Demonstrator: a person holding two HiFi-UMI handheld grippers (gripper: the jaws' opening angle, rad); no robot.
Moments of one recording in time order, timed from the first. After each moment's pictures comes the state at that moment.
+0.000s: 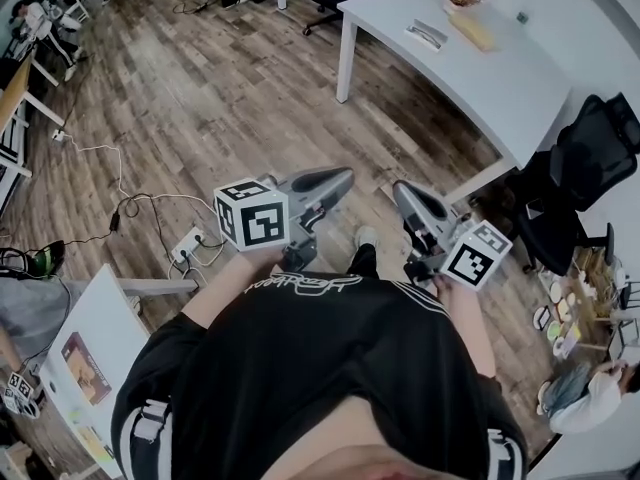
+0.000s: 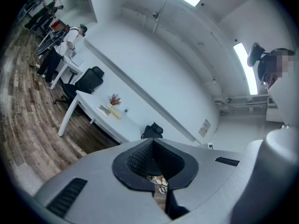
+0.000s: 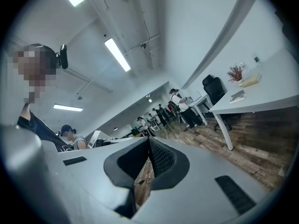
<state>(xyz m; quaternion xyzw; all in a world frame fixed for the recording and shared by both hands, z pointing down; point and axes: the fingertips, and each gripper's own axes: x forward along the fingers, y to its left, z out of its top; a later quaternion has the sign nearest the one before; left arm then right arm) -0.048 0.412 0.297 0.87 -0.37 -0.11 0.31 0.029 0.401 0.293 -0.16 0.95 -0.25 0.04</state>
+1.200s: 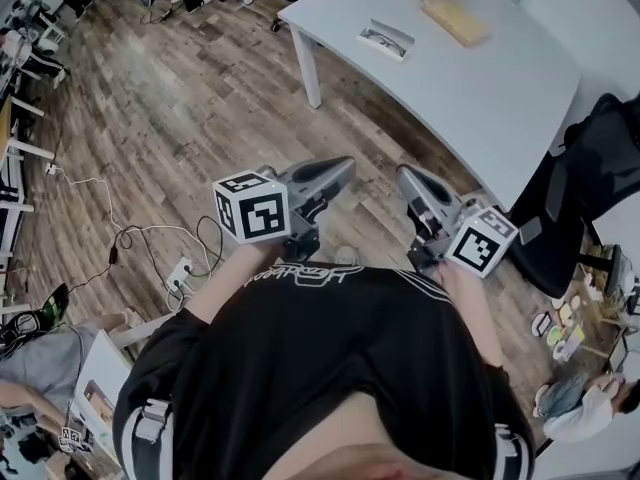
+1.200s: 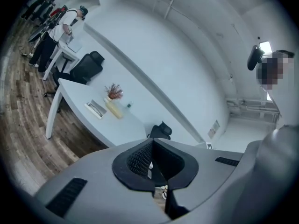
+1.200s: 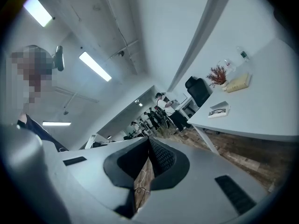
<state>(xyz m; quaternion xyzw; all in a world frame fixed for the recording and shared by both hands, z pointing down) 0.047 0.095 0.308 0.86 -0.36 -0.08 0.35 0.124 0.080 0.307 -0.19 0.93 -0.31 0.06</state>
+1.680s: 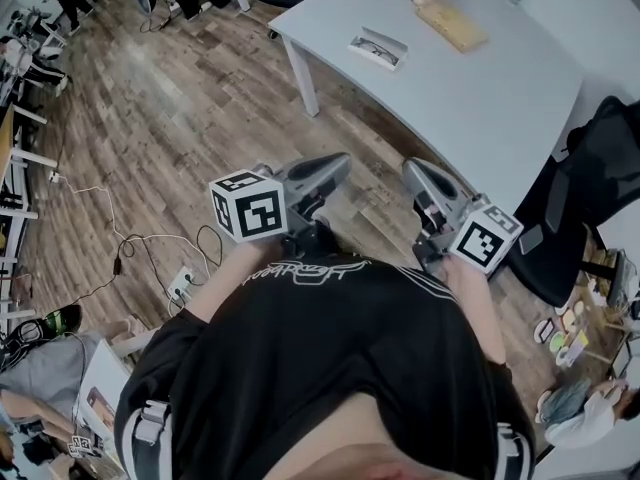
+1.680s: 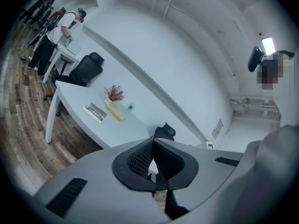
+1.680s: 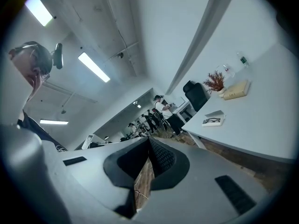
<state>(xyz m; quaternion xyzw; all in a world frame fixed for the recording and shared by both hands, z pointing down) 0.055 0.047 0.309 0.86 -0.37 -0.08 0.34 0.147 0.024 0.308 -0.20 0.93 -0.29 0.06</state>
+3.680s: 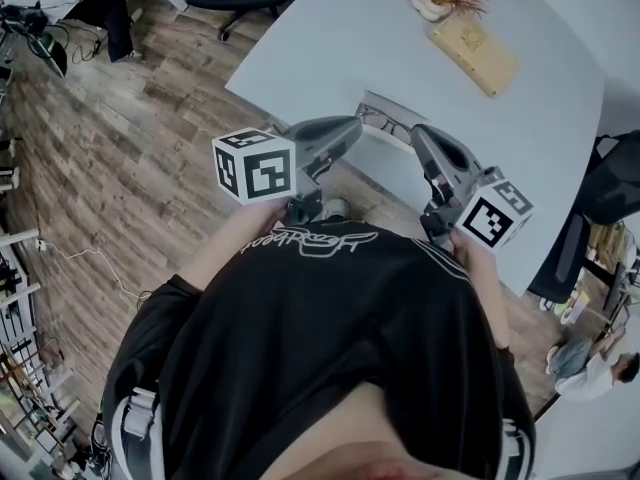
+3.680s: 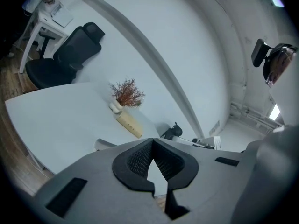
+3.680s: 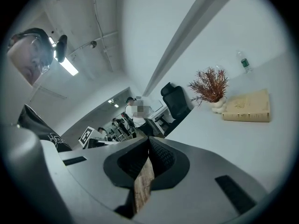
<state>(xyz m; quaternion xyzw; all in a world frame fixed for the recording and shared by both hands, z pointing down) -0.064 -0.367 0.360 0.87 -0.27 -0.01 0.41 0.019 -0.366 0.340 -0.33 0.90 -0.30 0.01</state>
